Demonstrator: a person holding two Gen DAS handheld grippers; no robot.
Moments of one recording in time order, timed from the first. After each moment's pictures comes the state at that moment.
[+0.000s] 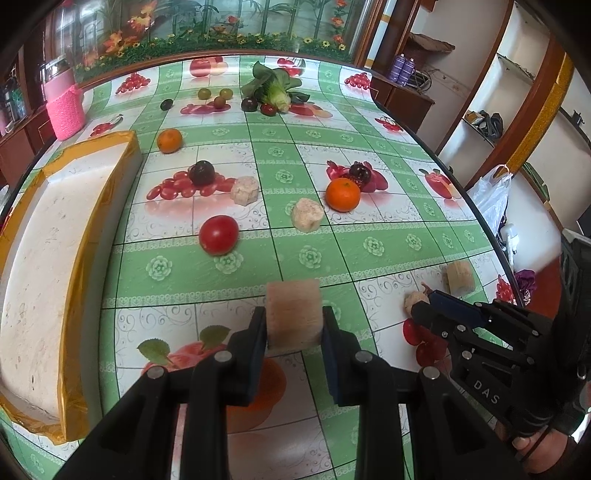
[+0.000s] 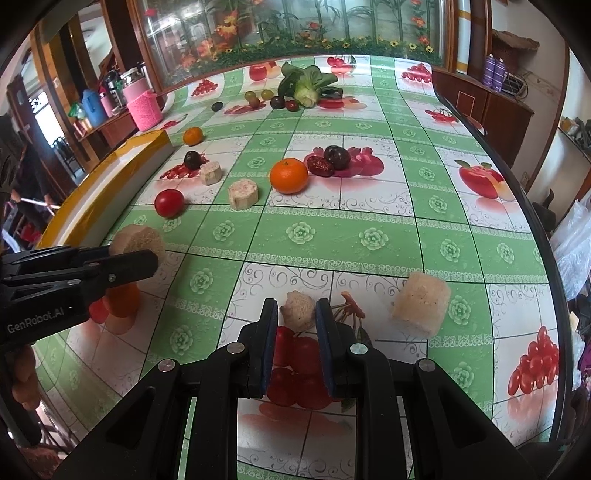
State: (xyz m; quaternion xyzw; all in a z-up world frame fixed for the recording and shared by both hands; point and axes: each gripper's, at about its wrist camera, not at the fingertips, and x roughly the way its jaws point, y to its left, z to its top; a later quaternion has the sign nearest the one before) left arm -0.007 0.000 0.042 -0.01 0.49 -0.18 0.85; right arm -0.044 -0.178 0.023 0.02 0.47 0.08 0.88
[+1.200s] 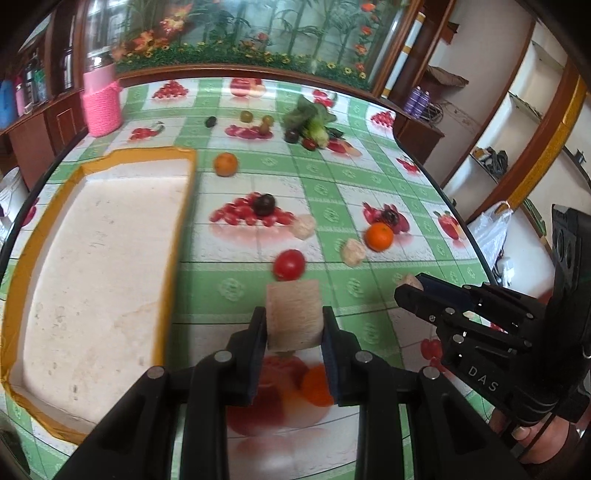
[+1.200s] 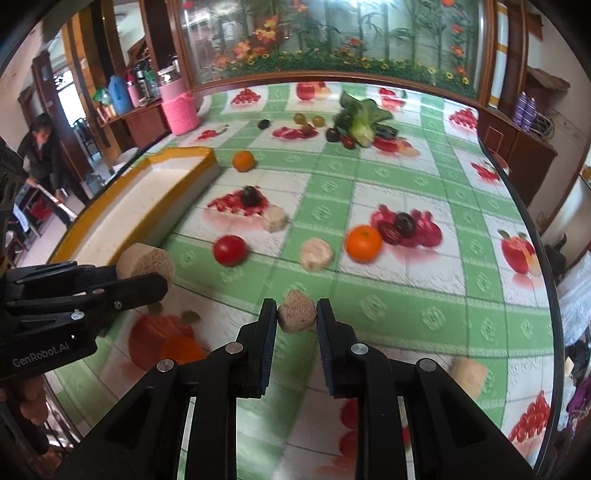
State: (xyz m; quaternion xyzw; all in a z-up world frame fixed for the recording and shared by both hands) left arm 0.003 0.067 0.068 -0.06 0.46 -0.16 0.87; right arm -0.006 -0.099 0.067 -0.03 0.44 0.13 0.89
